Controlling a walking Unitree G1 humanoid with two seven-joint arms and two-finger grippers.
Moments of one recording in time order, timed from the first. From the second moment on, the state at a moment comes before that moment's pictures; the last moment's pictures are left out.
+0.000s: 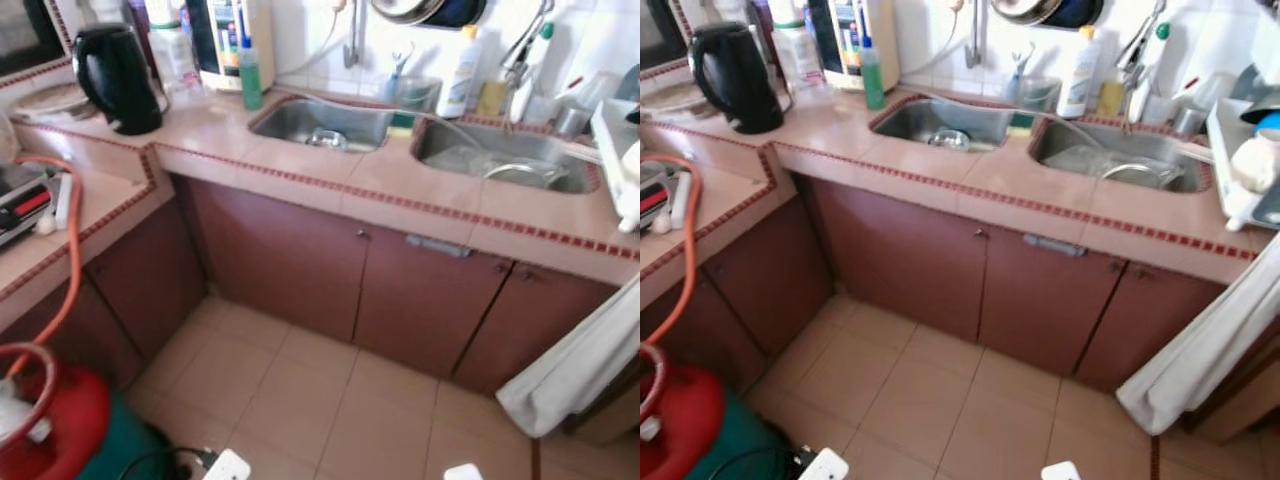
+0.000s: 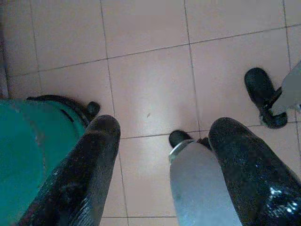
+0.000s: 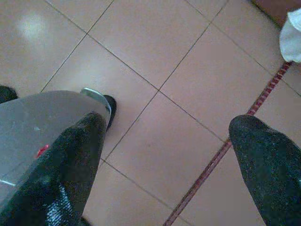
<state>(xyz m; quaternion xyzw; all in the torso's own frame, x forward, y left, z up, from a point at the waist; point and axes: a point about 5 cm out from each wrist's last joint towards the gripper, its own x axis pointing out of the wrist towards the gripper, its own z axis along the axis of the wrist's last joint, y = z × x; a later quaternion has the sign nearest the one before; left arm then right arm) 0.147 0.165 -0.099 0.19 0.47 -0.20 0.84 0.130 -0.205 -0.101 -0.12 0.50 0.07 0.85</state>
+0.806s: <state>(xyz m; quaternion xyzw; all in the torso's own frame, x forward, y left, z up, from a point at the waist) 0.143 0.168 -0.101 0.18 0.49 -0.19 0.83 0.119 -0.211 -0.103 -0.12 0.52 0.06 0.85</state>
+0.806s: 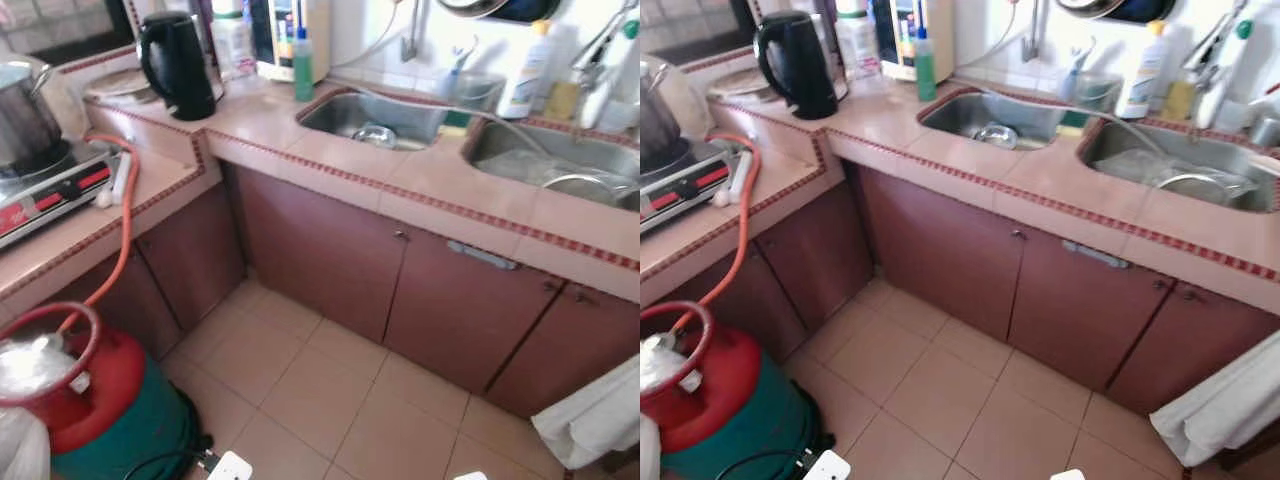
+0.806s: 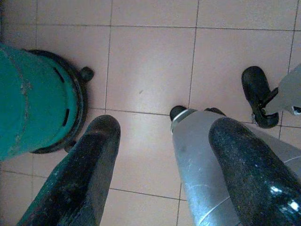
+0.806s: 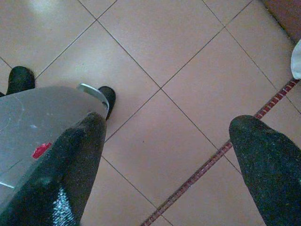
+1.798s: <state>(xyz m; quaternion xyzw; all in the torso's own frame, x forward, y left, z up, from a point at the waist) 0.146 0.156 -0.101 0.18 0.49 -0.20 0.83 0.115 -0.219 -0.104 -0.10 0.52 0.00 0.85</state>
